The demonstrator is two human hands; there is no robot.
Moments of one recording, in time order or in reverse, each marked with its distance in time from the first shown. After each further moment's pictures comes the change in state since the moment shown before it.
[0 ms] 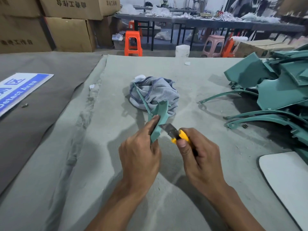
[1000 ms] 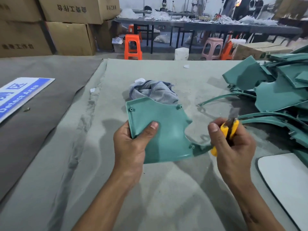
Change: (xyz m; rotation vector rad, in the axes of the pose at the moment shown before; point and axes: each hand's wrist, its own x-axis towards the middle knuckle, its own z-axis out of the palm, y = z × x) left_hand 0.019 -0.002 -0.011 -1.073 -0.077 -0.631; right_hand 0.017 0.012 -0.042 0.294 0.319 0.184
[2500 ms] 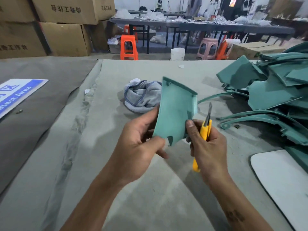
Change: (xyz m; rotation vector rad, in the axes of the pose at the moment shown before) left_hand -0.010 0.038 0.011 0.243 -0.611 0.152; right_hand -0.008 0.000 0.027 0.115 -0.036 0.448
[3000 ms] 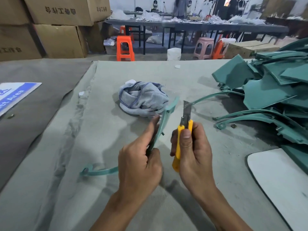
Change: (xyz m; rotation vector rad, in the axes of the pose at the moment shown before) left_hand -0.017 -0.049 0.022 0.626 0.359 0.166; right_hand -0.020 0.008 0.018 -0.058 -0.113 -0.298
